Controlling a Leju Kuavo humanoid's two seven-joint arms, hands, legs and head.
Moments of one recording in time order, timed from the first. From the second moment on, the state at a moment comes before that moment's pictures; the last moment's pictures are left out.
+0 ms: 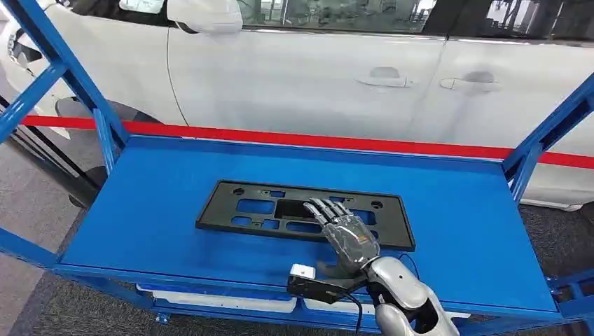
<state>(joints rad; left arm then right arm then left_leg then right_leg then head) -0.06 0.11 -0.81 -0.13 0.89 0.24 0.06 -0.13 -0.04 0.44 -1.73 1.11 0.13 0.06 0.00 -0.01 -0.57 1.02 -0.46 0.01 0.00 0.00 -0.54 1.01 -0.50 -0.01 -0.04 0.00</state>
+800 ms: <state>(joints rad) -0.06 0.11 -0.85 -0.13 0.94 0.24 0.04 -0.19 0.01 0.41 -1.57 1.24 0.13 0.10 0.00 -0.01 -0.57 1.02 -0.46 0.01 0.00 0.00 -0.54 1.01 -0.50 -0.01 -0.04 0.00</state>
